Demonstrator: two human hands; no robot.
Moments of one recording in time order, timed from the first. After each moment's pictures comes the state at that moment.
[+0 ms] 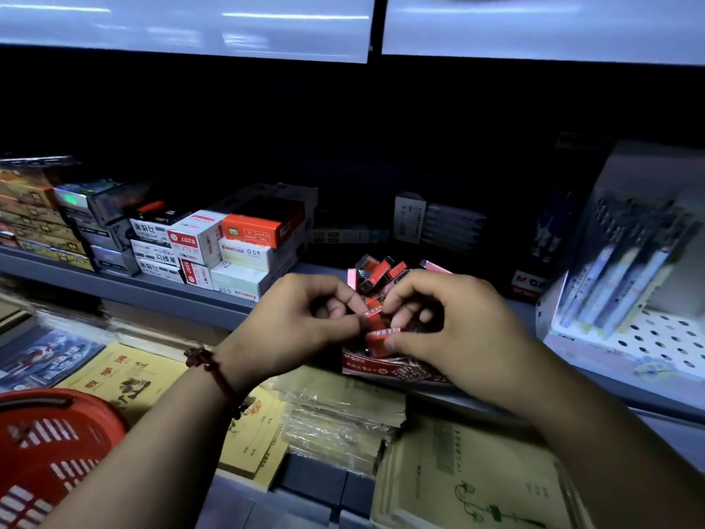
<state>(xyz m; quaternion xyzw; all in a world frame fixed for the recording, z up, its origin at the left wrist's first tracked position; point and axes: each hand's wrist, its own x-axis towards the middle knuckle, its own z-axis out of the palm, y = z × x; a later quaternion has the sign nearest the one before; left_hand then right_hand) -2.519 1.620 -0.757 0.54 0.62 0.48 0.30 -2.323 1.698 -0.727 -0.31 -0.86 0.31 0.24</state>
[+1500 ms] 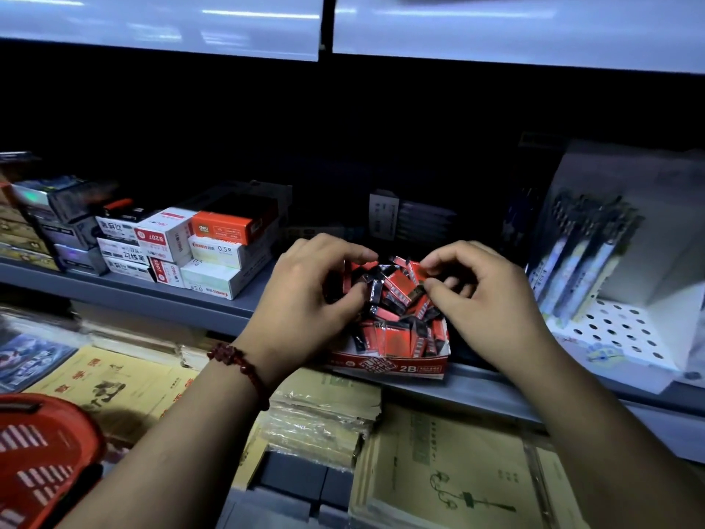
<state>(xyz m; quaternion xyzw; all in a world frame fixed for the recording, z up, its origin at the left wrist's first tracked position) -2.487 1.644 -0.749 0.64 0.62 0.45 -0.04 -2.287 1.743 -0.741 -0.33 -0.81 0.27 0.41</state>
